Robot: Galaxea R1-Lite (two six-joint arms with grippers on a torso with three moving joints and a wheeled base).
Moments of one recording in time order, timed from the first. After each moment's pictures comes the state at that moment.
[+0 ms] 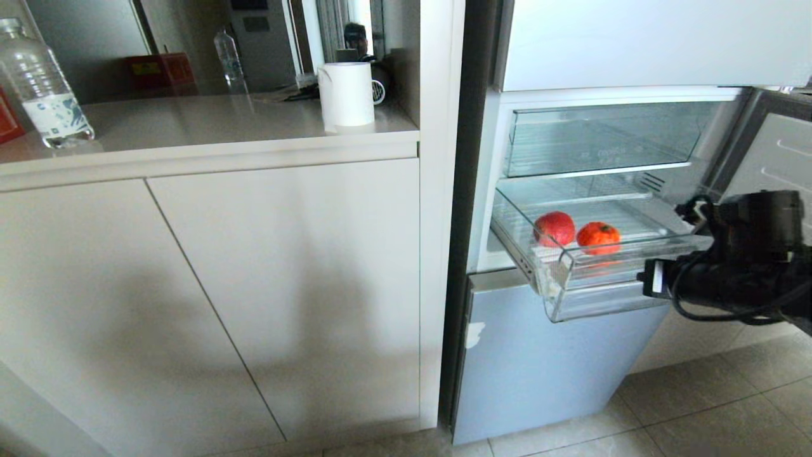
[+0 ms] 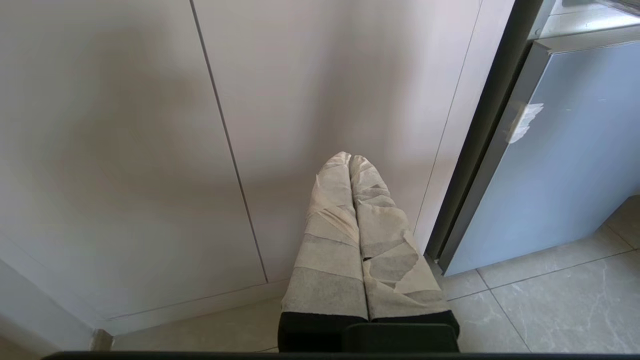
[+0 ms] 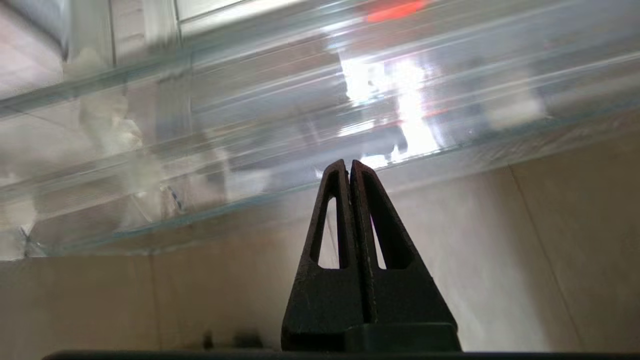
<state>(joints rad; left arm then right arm) 0.00 0.00 0.00 0.00 0.00 0.02 0.02 1.75 -0.93 -0.30 0.00 0.14</state>
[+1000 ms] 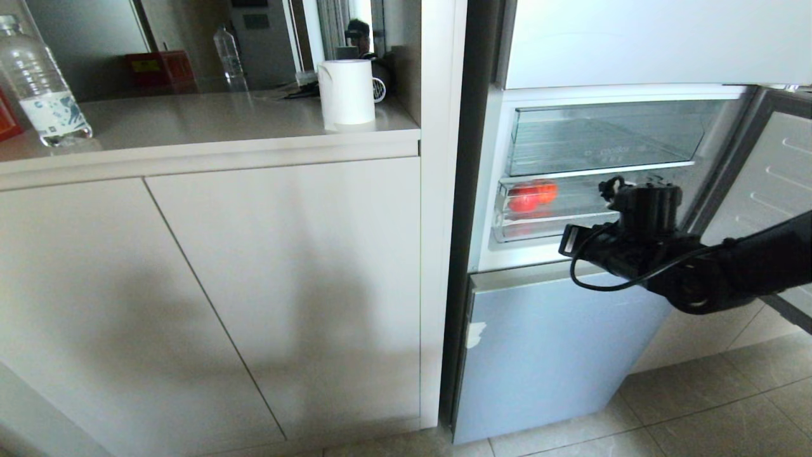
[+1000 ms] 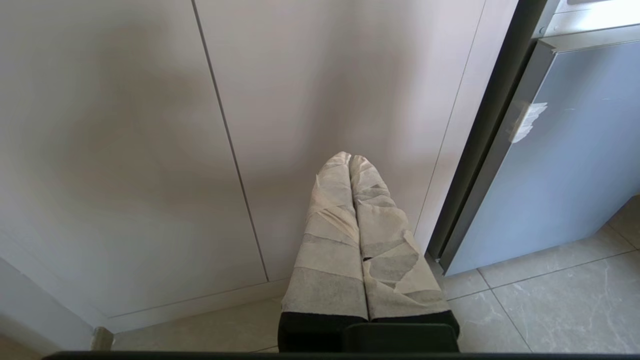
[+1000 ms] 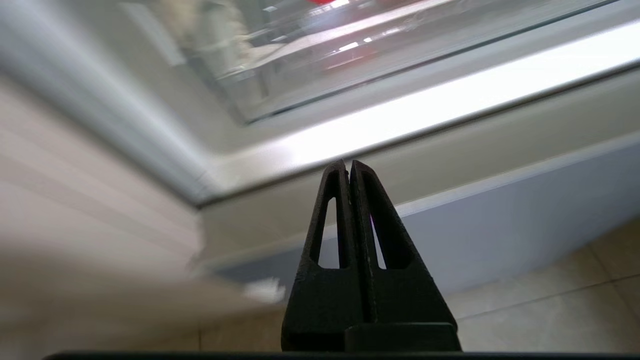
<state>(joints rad) 0.00 0.00 0.00 0.00 0.00 0.02 0.18 1.99 -1.10 -0.62 -0.15 0.28</state>
